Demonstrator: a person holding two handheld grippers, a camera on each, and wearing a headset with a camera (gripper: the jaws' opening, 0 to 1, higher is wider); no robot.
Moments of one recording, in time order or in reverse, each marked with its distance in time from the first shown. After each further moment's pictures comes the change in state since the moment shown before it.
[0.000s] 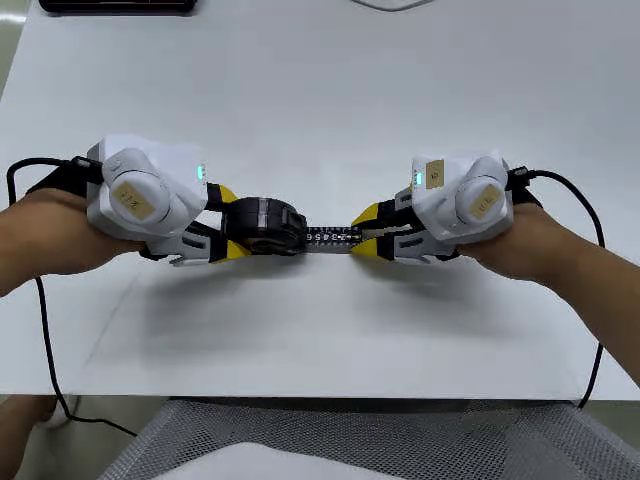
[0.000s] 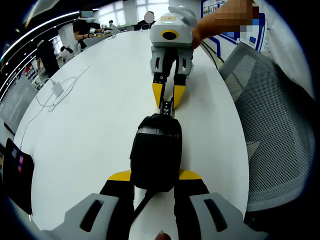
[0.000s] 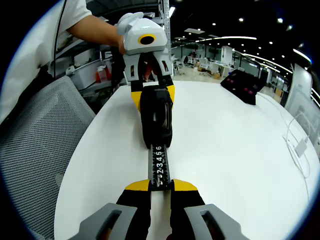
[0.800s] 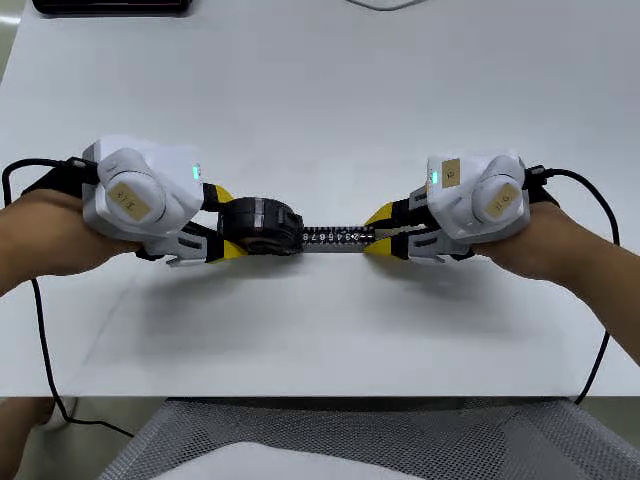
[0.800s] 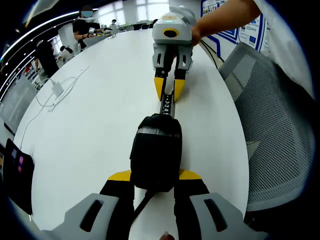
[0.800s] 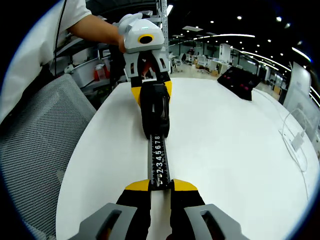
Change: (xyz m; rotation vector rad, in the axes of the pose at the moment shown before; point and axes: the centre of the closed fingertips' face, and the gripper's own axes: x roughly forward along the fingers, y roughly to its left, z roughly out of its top) left arm -0.001 0.000 0.000 0.002 0.004 0.000; right arm -0.016 0.003 -0.010 0.011 0.023 -0.015
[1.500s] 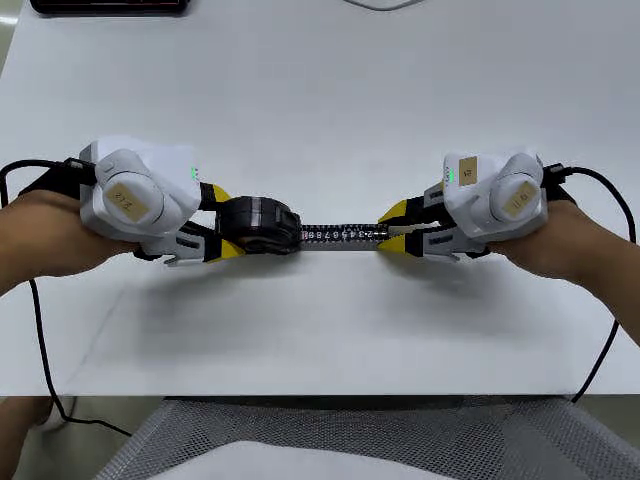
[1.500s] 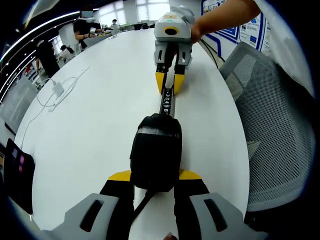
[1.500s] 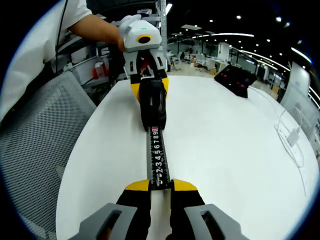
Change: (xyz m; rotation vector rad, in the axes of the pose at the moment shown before) left arm 0.000 0.000 0.000 0.000 0.002 0.008; right arm -0.013 -0.005 -0.013 0.002 0.016 -0.018
